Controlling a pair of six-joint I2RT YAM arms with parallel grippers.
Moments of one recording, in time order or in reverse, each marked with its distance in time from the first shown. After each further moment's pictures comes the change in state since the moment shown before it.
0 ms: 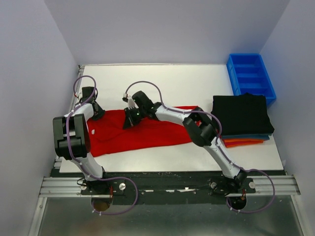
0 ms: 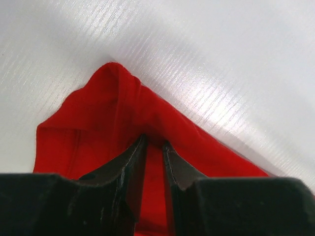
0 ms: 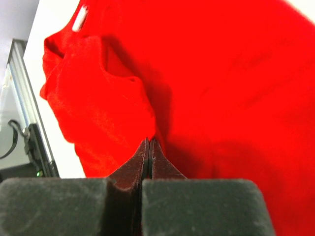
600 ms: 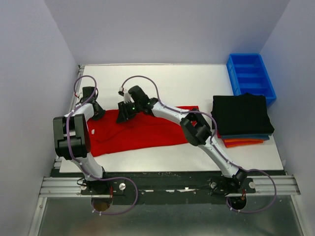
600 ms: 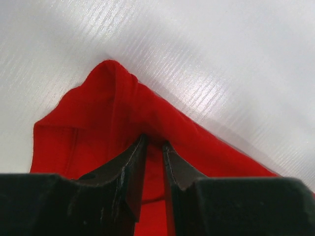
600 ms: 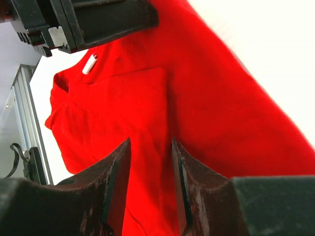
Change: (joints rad) left arm -0.006 0.000 0.000 -0.001 0.000 -0.002; right arm -0.009 0.139 0.280 -0.063 0.009 -0.009
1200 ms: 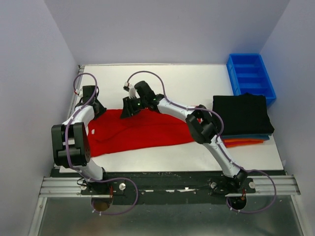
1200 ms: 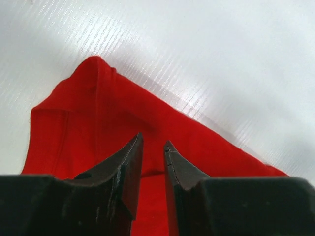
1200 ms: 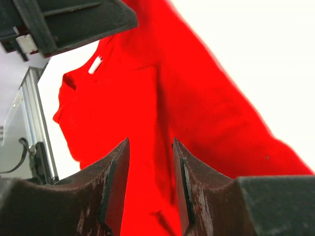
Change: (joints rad) left arm -0.039 -0.129 -0.035 0.006 -0.001 -0.014; right arm -0.048 -0.121 -0.138 0.038 -0.037 -0.026
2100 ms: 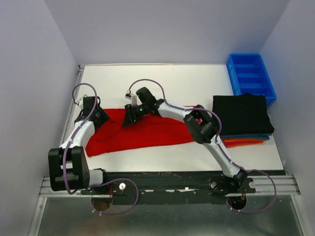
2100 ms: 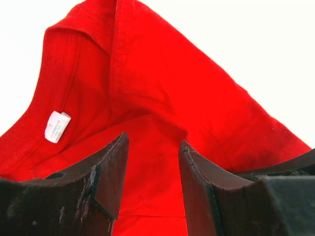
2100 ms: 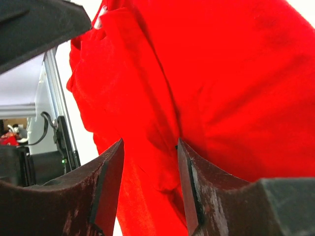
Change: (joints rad) left arm -0.032 -0.270 -0.228 0.010 0.002 -0.064; right arm -0.004 0.026 -0.074 0.023 -0.116 0.084
